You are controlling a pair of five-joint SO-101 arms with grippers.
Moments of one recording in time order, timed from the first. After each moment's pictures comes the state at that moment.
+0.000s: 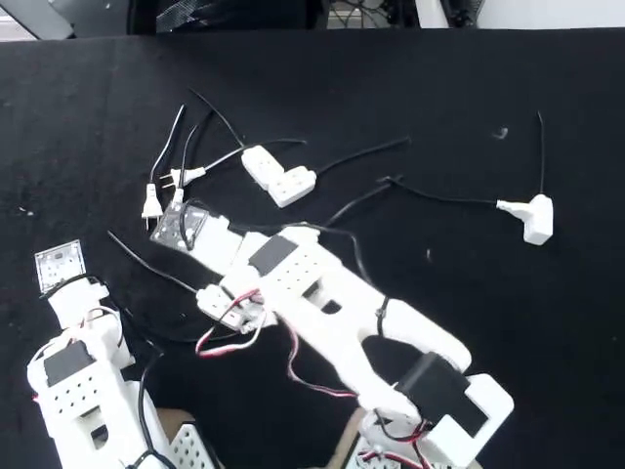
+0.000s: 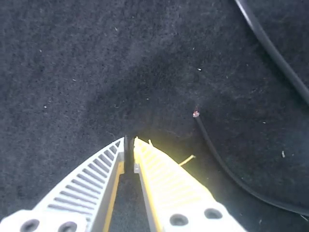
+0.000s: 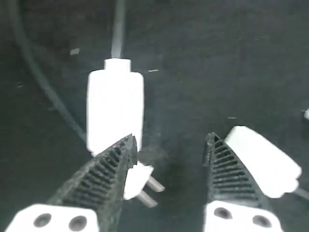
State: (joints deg) left arm -37.0 -72.7 87.7 56.8 -11.9; right arm -46.9 -4.9 34.0 54.5 21.2
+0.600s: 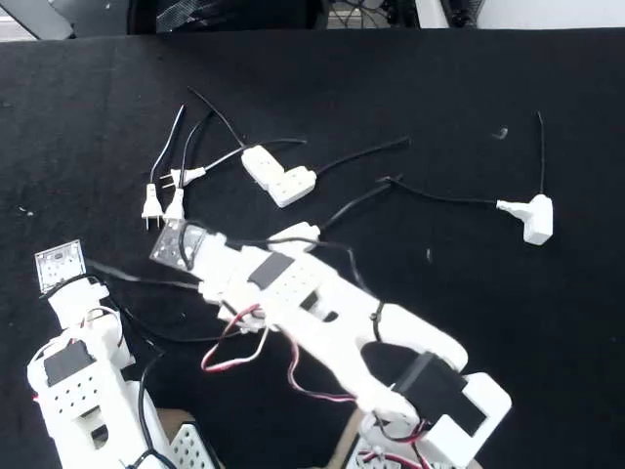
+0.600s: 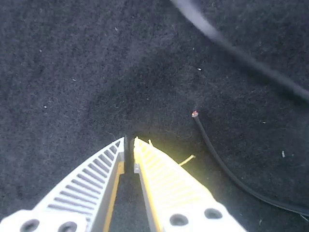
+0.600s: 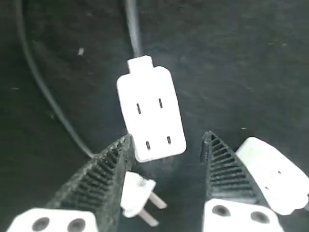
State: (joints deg) left arm -37.0 -72.7 87.7 56.8 -11.9; right arm -45.7 -4.3 40.6 44.1 25.5
